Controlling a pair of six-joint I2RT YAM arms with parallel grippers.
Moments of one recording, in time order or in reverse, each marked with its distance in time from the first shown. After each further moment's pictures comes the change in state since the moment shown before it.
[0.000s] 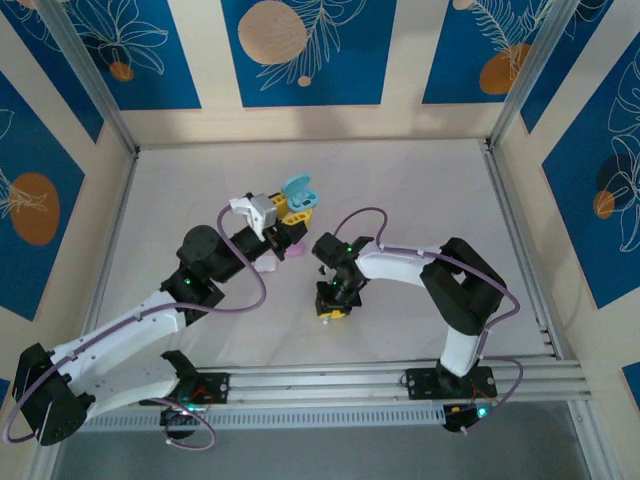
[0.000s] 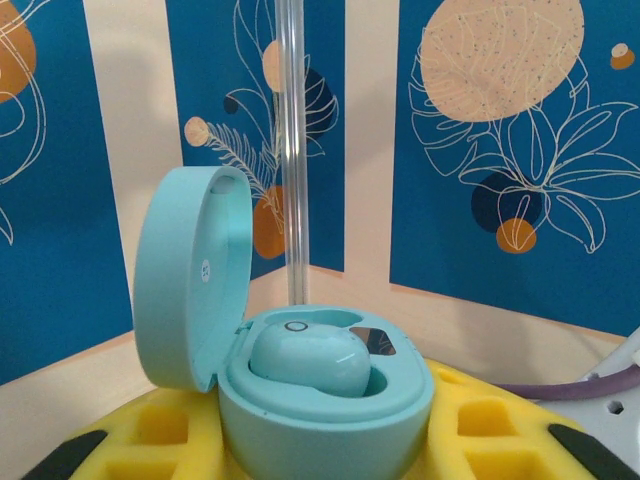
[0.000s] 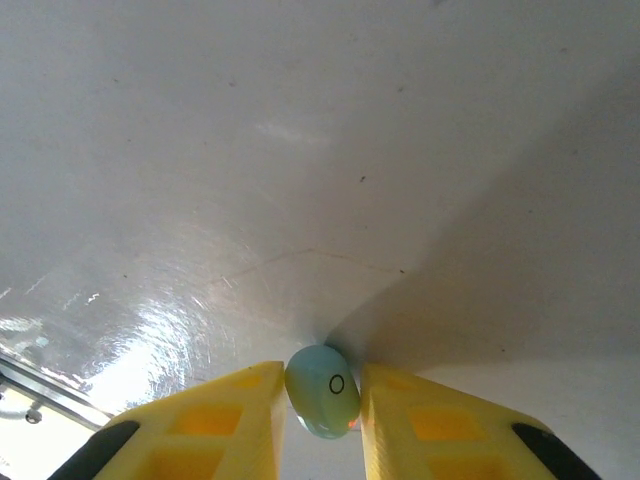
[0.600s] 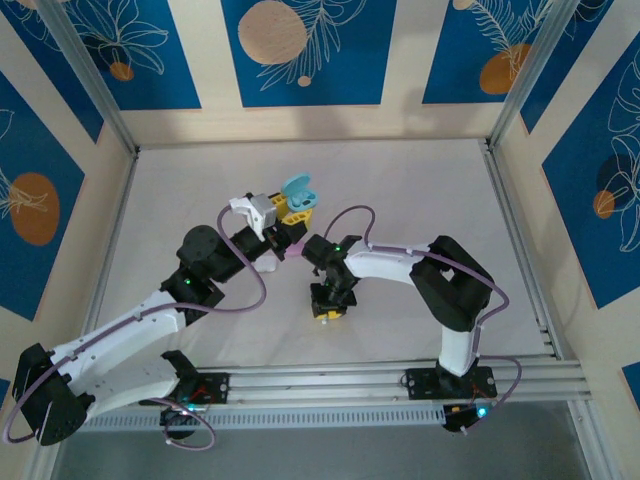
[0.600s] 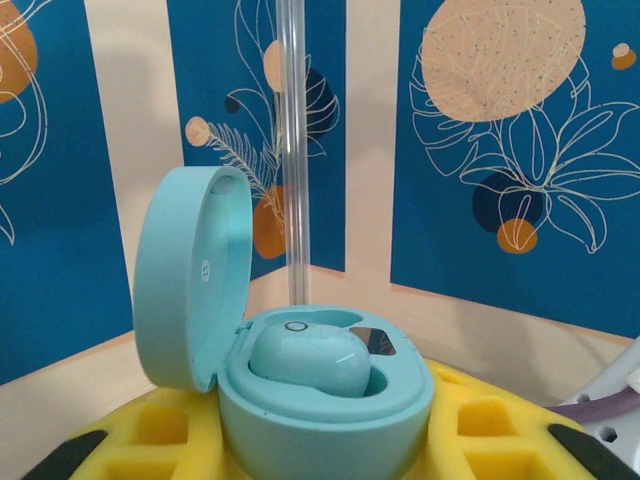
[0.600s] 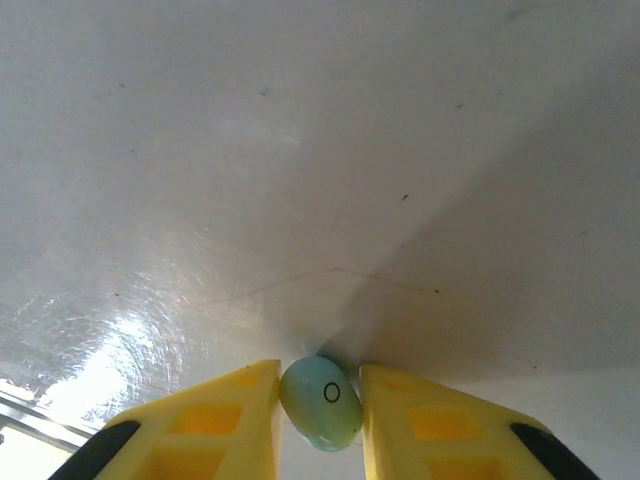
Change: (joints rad) left arm 0.000 0.000 0.000 0.000 -0.005 0.000; right arm 0.041 0.058 0.080 -0.075 0.064 -0.004
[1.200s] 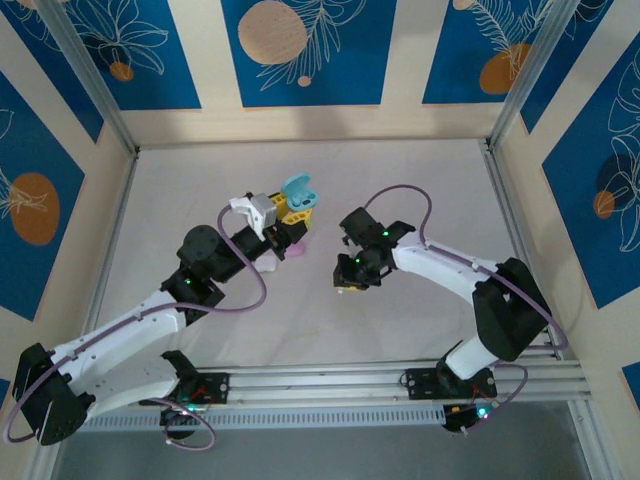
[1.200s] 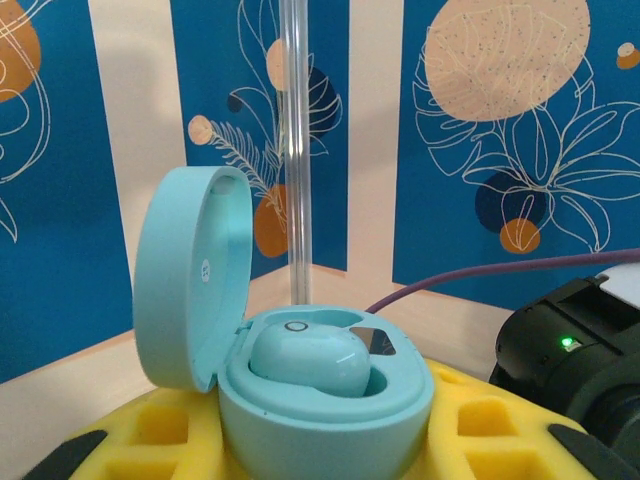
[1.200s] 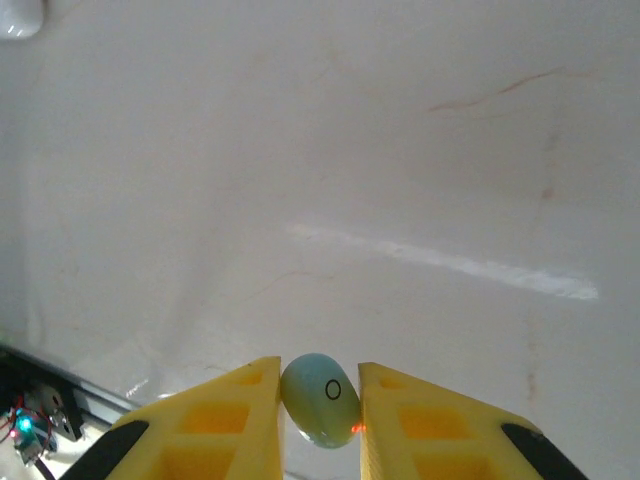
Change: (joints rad) left arm 0.000 0.002 0.000 0.000 -0.003 -0.002; right arm -0.211 -0.317 -0.113 0.034 0.034 0.001
